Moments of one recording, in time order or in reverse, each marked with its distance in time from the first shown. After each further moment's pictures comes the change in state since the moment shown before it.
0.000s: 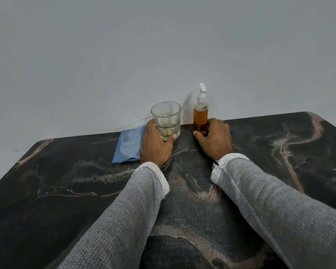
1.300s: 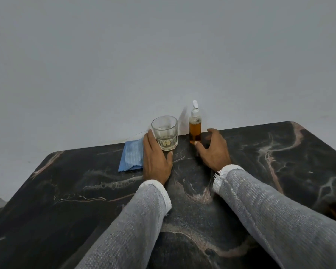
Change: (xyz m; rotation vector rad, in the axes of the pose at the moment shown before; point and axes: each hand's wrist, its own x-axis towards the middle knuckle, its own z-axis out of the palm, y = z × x) left_hand -0.040 0.018 -0.018 0.148 0.025 0.117; right_hand -0.023 0.004 -0.022 0.315 -0.038 0.098
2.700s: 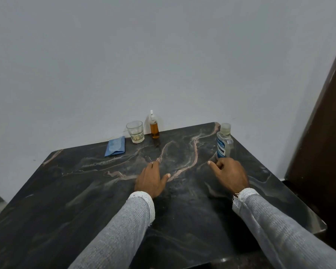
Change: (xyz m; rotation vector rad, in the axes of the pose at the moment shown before) left_hand -0.216 0.123 -0.088 0.285 -0.436 0.120; right_hand -0.243 0.050 -0.236 -0.283 0.122 0.016
